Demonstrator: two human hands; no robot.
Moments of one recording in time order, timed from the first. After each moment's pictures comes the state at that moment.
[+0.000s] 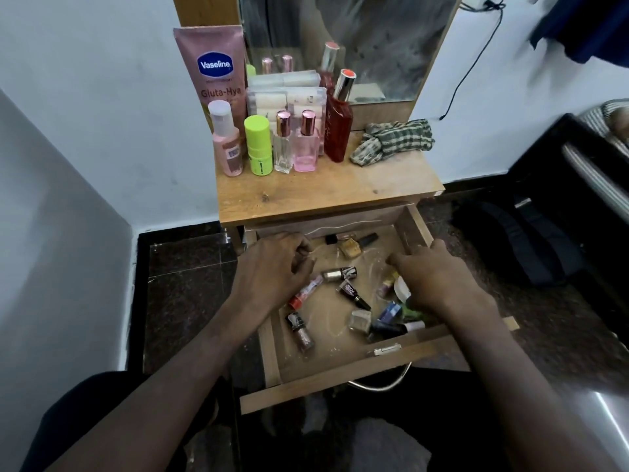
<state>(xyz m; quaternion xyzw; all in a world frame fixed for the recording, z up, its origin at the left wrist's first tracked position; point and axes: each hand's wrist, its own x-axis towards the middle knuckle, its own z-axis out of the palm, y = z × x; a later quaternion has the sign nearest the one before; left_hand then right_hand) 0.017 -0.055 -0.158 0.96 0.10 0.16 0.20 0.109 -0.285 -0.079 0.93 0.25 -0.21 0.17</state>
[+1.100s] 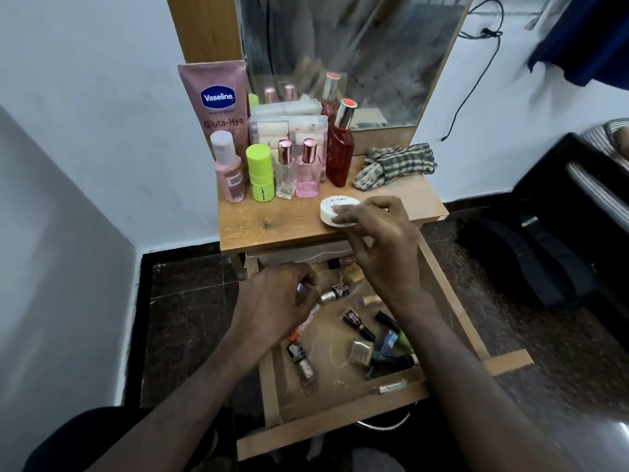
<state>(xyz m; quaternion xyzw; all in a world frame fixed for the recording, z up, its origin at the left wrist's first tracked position) 0.014 -0.057 -0.156 0.97 0.08 0.14 0.20 0.147 -0.216 -0.110 0.81 0.40 0.26 -0.35</state>
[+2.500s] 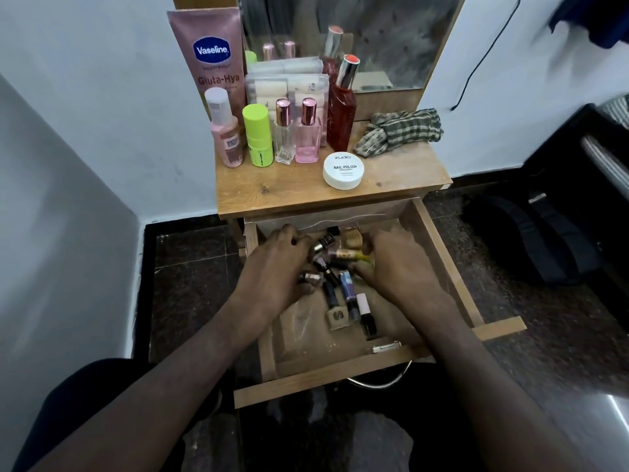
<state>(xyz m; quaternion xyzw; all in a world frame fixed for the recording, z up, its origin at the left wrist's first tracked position) 0.012 -0.066 -0.151 0.99 0.05 0.02 0.09 0.106 -0.249 -0.115 0.96 0.23 -0.12 -0.09</state>
